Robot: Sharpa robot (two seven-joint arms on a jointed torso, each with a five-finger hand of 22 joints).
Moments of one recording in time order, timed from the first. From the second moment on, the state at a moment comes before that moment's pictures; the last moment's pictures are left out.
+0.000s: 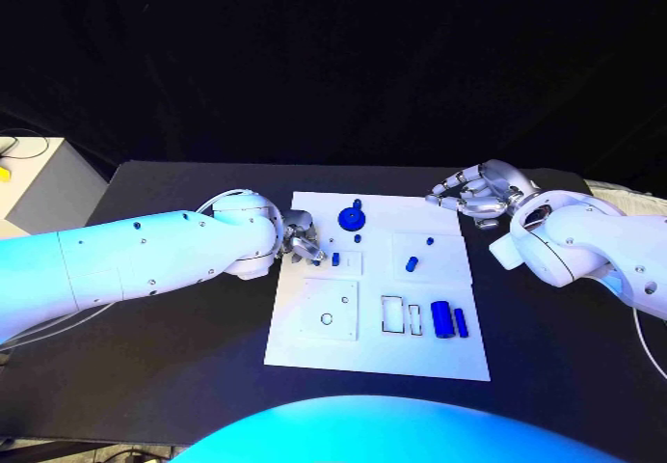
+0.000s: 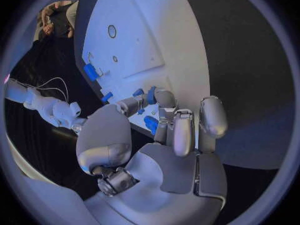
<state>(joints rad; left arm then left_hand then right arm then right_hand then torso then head) 1.19 -0.72 -0.12 1.48 -1.23 0.07 -0.52 0.79 -0.21 0.83 0.10 0.22 0.89 0.01 0.89 0.67 1.27 -0.05 1.06 0.60 1.46 -0.09 1.53 1.31 0.10 1.30 0.03 1.37 1.21 1.26 -0.89 -0.15 1.55 -0.76 -0.47 -0.09 1.27 -0.16 0.12 0.29 0.29 0.87 0.17 0.23 0.25 1.36 0.09 1.36 1.31 1.47 0.01 1.54 1.31 0.05 1.43 0.12 1.27 1.31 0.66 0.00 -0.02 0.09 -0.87</state>
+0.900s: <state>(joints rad) 1.19 -0.73 -0.11 1.48 -1.24 0.05 -0.52 0.79 -0.21 0.80 0.12 0.22 0.89 0.01 0.89 0.66 1.27 -0.05 1.06 0.59 1.46 -0.09 1.53 1.31 0.10 1.30 0.03 1.37 1.21 1.26 -0.90 -0.15 1.55 -0.76 -0.47 -0.09 1.27 -0.16 0.12 0.29 0.29 0.87 0.17 0.23 0.25 1.36 0.09 1.36 1.31 1.47 0.01 1.54 1.31 0.05 1.43 0.12 1.26 1.31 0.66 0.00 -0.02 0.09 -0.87</state>
